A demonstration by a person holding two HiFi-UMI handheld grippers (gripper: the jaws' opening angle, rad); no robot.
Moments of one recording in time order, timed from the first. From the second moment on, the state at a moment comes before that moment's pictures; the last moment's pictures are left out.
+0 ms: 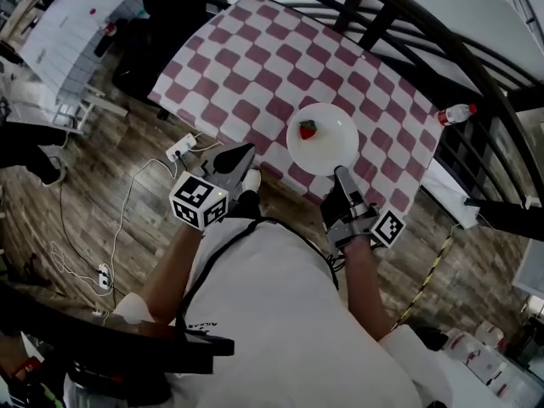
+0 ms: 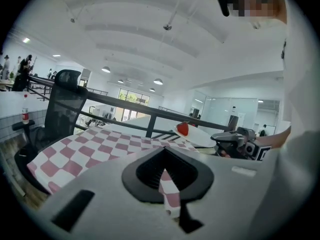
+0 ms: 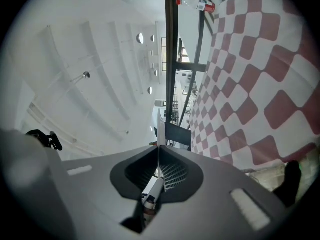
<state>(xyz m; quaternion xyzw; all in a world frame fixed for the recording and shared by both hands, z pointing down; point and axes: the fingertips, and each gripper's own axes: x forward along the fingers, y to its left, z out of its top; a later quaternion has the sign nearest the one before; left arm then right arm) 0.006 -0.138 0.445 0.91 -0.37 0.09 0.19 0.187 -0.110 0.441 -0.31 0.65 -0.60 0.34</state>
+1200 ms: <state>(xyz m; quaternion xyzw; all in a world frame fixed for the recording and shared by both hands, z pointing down) -0.062 -0.323 0.463 0.94 -0.26 0.09 0.21 0.129 -0.243 0.463 -0.39 0.62 -0.55 0.40</state>
